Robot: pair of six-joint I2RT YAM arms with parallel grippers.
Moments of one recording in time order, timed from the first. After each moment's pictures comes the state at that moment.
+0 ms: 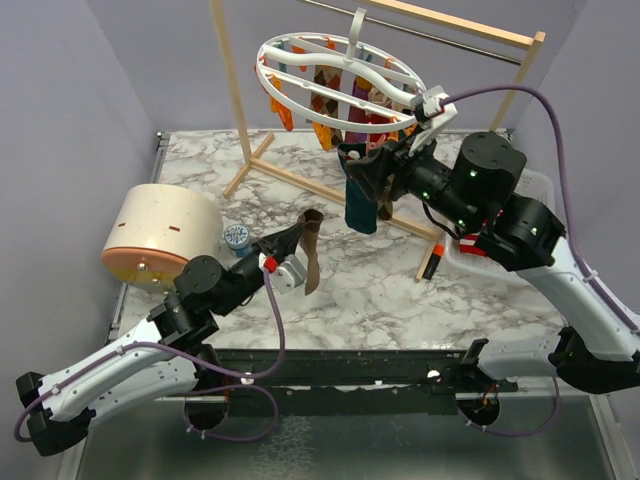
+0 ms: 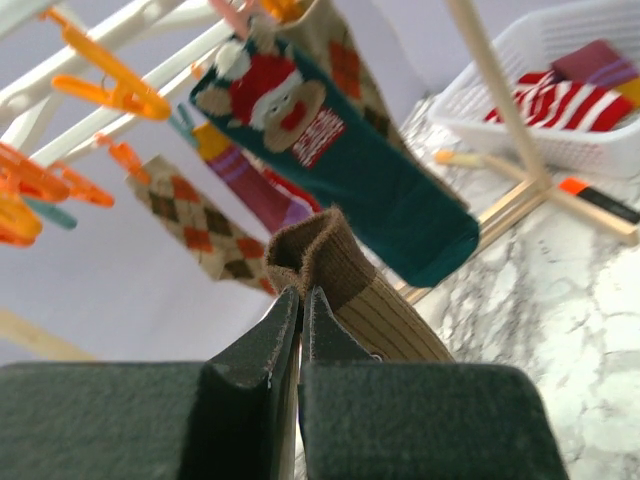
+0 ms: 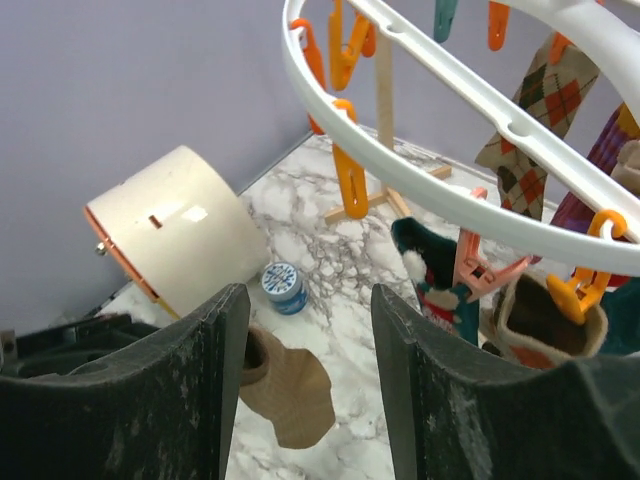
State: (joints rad) left arm -1.00 0.64 0.71 0.08 -0.07 0.66; right arm 0.93 1.23 1.74 -0.55 0.15 0.14
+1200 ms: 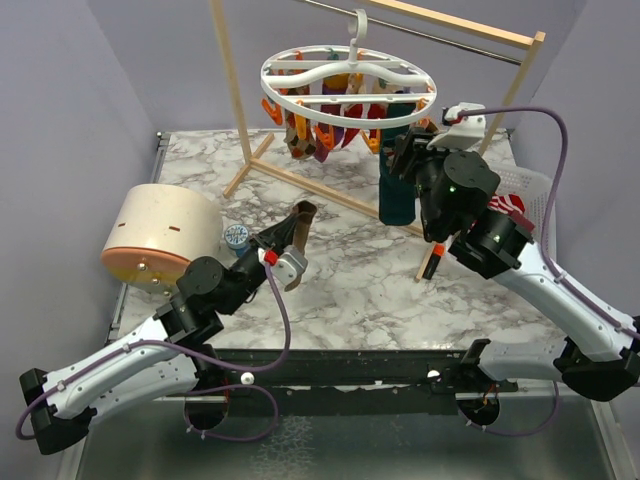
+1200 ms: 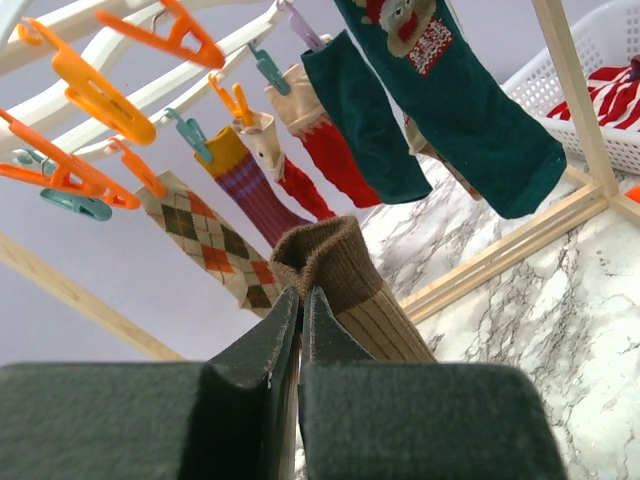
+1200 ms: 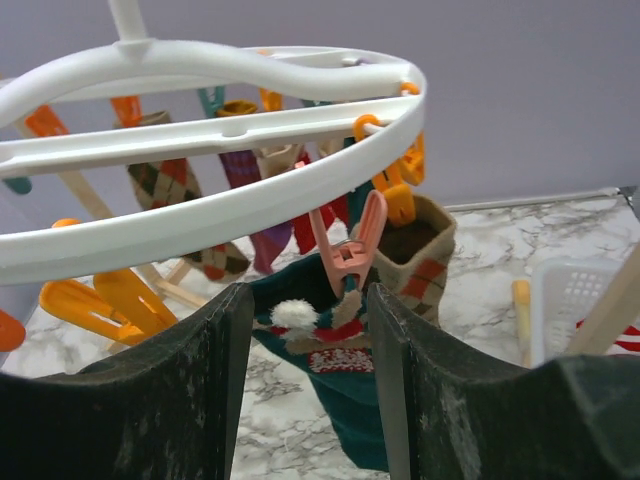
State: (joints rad) left arm -1.00 0.66 0.67 0.20 -0.23 0.68; right arm 0.90 1.22 1.46 -0.19 0.85 0.12
